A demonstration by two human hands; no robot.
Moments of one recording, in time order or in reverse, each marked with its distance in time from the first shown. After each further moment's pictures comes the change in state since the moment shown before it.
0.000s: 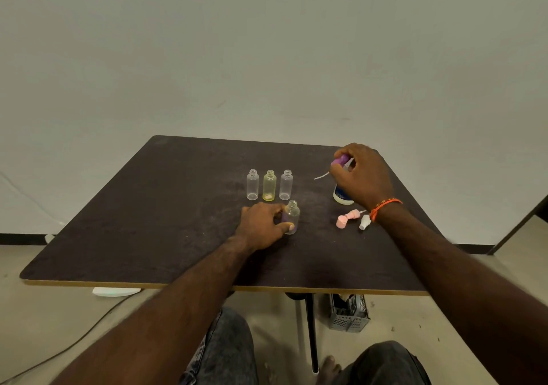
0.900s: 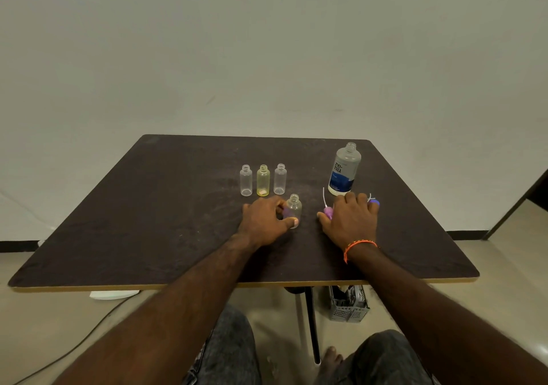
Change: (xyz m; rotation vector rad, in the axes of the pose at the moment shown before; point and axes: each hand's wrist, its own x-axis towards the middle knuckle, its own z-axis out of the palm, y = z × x) left_hand 0.005 0.012 0.013 -0.048 0.035 -0.046; right_hand -0.085 0.044 0.062 -0.736 -0.269 0.207
